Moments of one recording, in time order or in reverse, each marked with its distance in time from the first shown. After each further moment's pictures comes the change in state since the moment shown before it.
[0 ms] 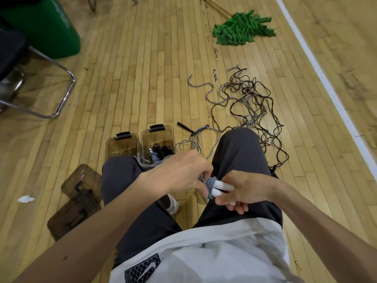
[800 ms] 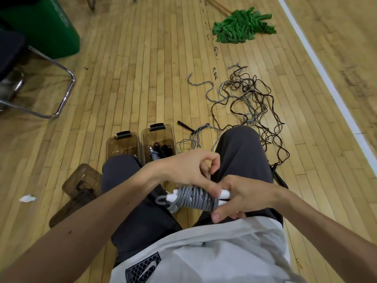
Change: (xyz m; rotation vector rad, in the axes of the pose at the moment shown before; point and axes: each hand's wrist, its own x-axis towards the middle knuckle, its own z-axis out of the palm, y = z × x) left_hand 0.013 -0.006 -0.003 -0.738 -0.216 -0.020; right_hand -0.008 -0.006 0.011 0.082 -0.055 -0.273
